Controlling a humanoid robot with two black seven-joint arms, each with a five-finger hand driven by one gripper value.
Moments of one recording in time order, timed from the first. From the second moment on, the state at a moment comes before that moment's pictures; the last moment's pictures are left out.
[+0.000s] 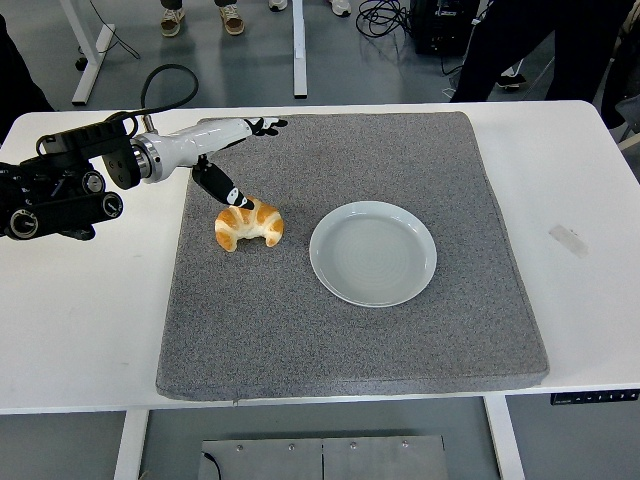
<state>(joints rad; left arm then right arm) -1.43 0.45 0.42 -1.09 0.76 0.23 -0.24 -0.09 0.00 0.02 0.14 -0.10 -0.05 0.23</state>
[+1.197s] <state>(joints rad) -1.37 0.38 0.60 -1.13 0.85 0.55 -0.24 -0.09 0.00 0.02 0.14 -0.10 -0.05 0.23</state>
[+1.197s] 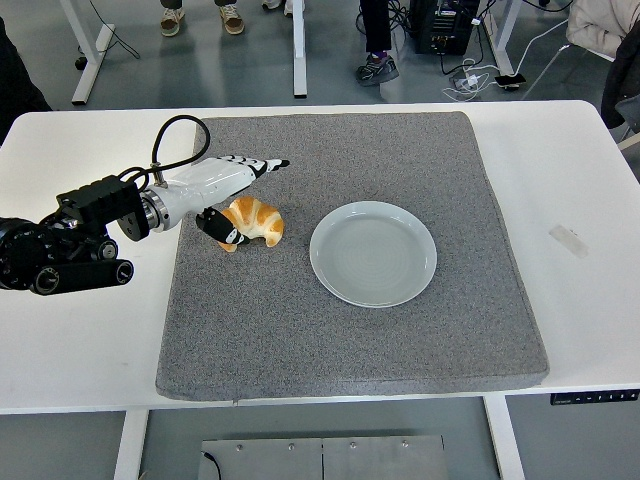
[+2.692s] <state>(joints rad) -1.27 0.25 0.62 -0.93 0.85 0.55 -0.25 -0.09 0.00 0.02 0.14 -0.10 -0.05 0.23</state>
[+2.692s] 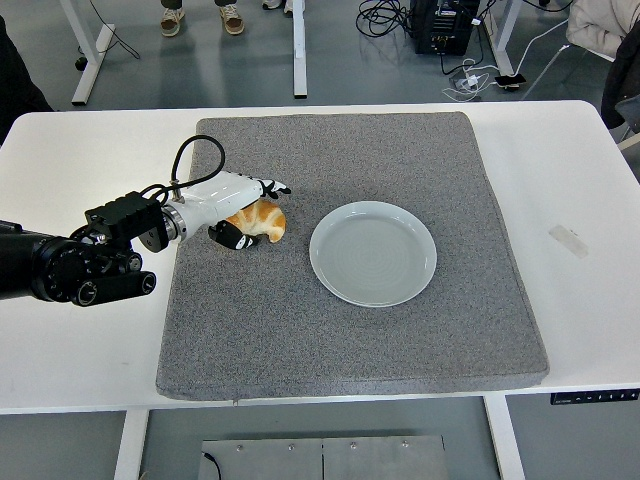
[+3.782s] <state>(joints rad) -1.33 0.28 0.63 -0.91 0.85 0.54 -0.26 -0.09 0.00 0.02 0.14 -0.10 -0.05 0.23</state>
